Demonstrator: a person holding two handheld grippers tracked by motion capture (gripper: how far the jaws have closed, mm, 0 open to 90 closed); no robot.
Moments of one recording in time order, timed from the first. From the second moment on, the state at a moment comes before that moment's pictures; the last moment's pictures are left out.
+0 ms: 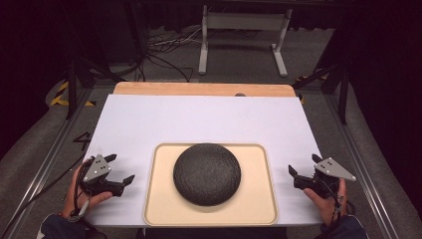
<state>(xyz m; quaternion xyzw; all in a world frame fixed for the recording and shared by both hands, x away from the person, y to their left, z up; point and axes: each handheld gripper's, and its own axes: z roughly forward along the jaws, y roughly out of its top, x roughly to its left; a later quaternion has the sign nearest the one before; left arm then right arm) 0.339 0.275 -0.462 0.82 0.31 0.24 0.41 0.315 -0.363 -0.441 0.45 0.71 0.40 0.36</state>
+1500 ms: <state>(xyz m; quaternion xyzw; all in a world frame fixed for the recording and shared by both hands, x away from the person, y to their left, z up) 0.340 0.273 -0.461 0.83 0.30 0.24 0.41 0.316 -0.362 -0.441 0.44 0.72 0.40 0.36</state>
